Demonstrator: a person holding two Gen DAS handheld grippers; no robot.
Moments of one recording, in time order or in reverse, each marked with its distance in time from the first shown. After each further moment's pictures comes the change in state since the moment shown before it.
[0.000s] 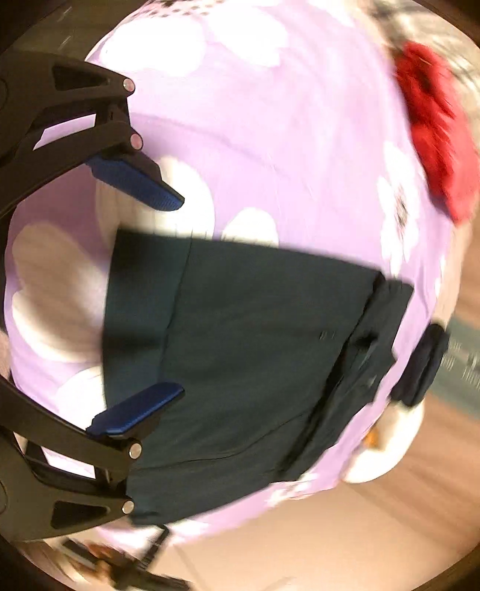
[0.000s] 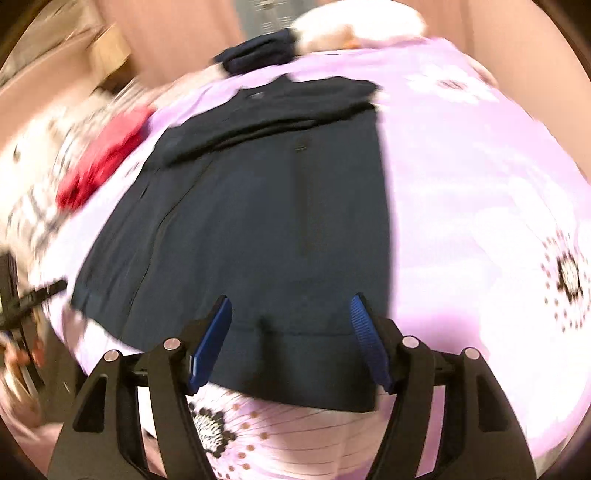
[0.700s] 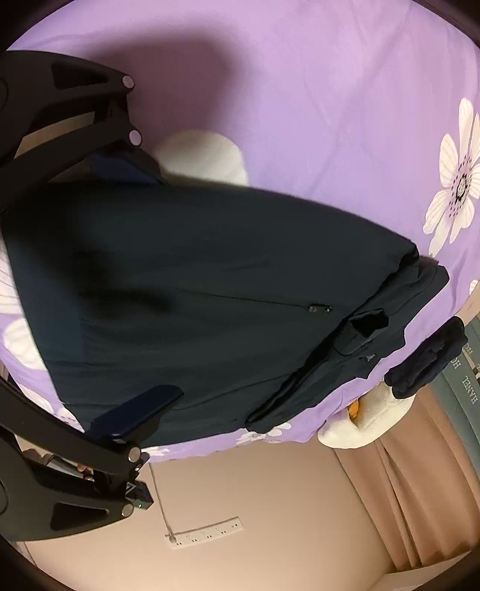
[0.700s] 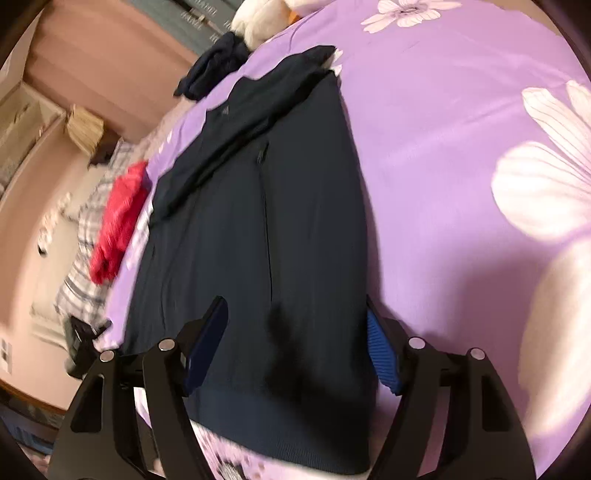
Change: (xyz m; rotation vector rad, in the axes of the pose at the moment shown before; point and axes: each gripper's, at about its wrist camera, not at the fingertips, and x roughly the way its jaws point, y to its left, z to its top) left arm 0.078 0.014 0.055 -0.159 0.134 -0.339; right arm 0.041 -0.057 0.025 0.322 0.050 0.241
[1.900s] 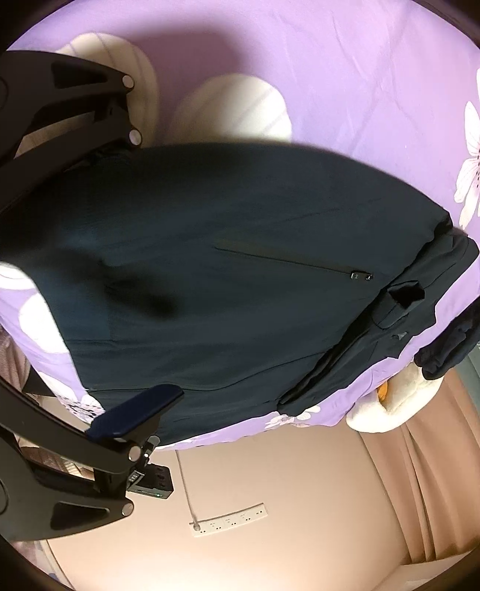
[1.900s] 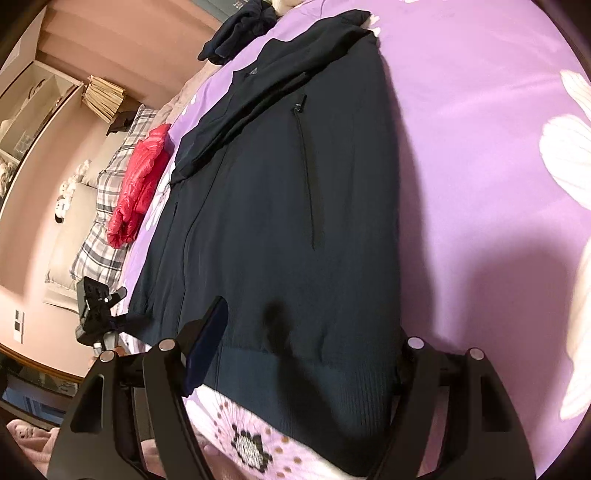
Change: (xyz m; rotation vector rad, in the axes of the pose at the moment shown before) left arm 0.009 -0.010 -0.020 0.030 0.099 -0.059; right arm 0.011 0.024 -0.025 -0.085 0.134 0.046
